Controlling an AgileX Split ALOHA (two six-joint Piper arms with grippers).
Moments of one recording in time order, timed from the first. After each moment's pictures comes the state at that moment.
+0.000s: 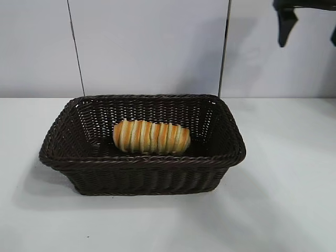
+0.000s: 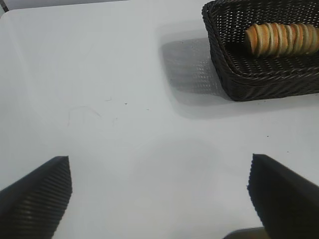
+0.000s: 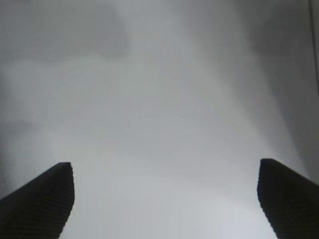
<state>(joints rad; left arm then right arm) 0.05 -0.02 -0.49 -0.17 1.14 0.22 -0.17 1.94 -1.94 -0.07 1.24 0.01</state>
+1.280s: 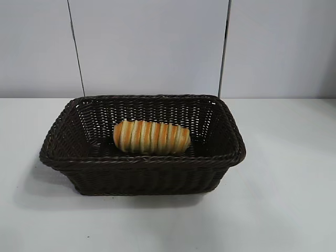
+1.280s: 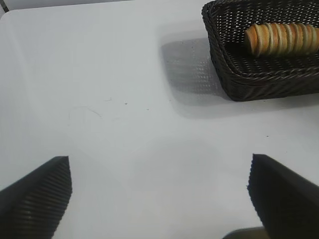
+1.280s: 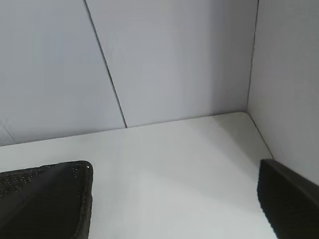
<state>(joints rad) 0.05 -0.02 -0.49 -0.17 1.14 0.22 -0.10 0.03 -0.72 0.02 1.02 0.01</state>
